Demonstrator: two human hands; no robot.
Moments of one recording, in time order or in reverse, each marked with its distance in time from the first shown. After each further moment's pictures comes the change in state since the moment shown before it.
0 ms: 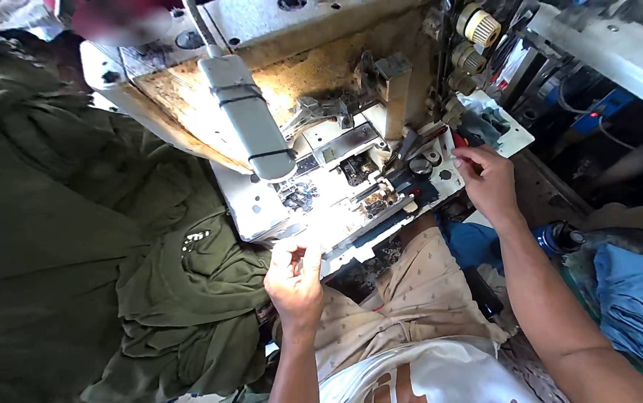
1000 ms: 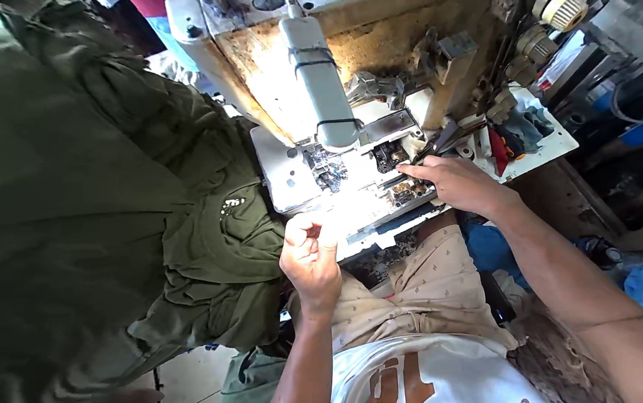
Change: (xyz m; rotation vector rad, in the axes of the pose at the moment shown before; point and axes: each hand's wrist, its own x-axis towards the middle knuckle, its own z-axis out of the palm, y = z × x) left_hand 0.008 0.014 -0.002 -0.166 0.120 0.046; right_hand 0.037 -0.076 0.055 -0.443 -0.801 -0.414
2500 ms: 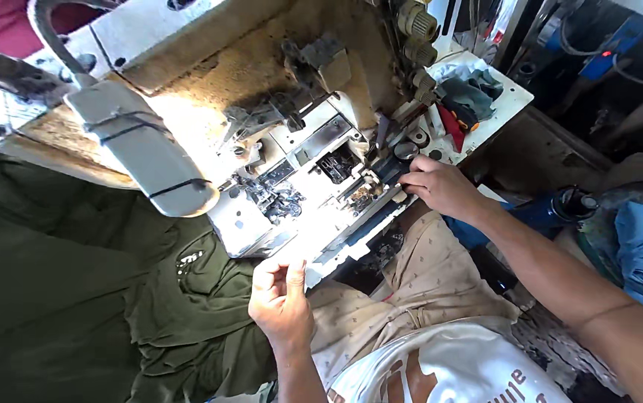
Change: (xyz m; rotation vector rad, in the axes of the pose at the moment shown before) left_hand -0.011 -0.001 -0.013 0.251 -0.201 -0.072; right_hand -0.058 0.041 0.067 0.274 0.454 0.082
